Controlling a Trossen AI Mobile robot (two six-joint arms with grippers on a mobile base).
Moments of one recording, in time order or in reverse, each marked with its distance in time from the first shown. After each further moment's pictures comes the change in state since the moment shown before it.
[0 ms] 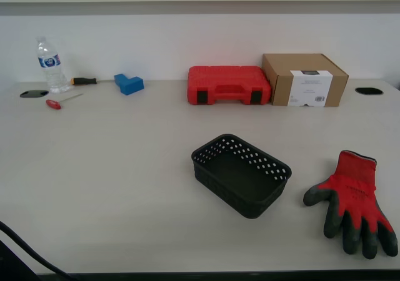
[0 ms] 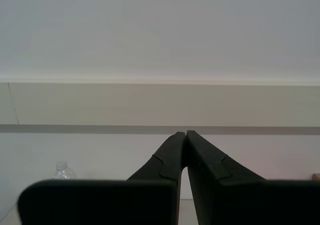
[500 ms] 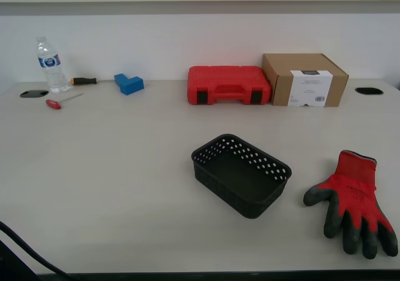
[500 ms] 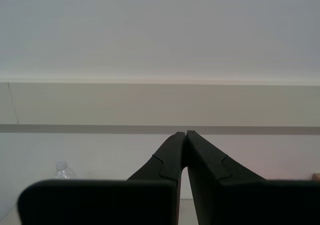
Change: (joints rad) arm 0 0.000 0.000 0.000 0.000 0.000 0.000; arm 1 0.000 0.000 0.000 0.000 0.000 0.000
